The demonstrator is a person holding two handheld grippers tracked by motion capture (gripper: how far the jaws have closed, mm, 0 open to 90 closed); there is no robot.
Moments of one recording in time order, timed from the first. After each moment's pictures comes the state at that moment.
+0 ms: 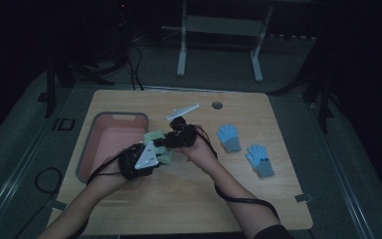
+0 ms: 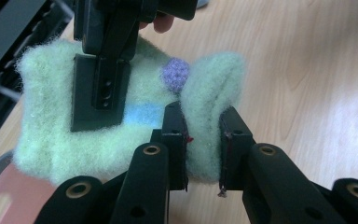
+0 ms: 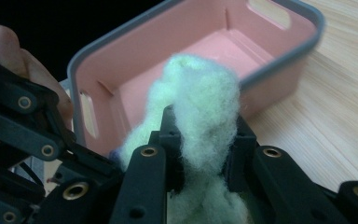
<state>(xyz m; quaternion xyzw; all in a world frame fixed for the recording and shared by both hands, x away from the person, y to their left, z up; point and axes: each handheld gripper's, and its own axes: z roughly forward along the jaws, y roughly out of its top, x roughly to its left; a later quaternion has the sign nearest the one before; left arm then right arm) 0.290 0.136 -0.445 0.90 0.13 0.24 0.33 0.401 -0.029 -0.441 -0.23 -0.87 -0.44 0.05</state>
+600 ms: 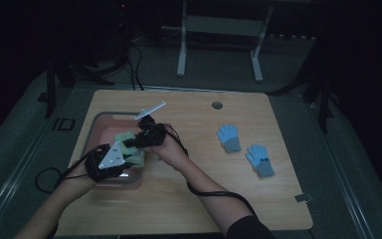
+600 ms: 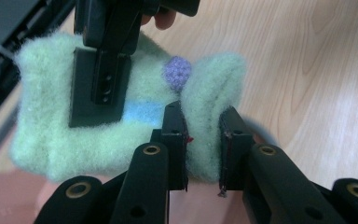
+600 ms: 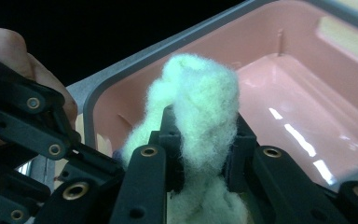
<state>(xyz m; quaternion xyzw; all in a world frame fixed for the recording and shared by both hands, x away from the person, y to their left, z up) 0.280 0.219 -0.454 0.90 0.19 0.24 0.31 0.403 0.058 -0.450 -0.20 -0.87 -0.44 0.08</state>
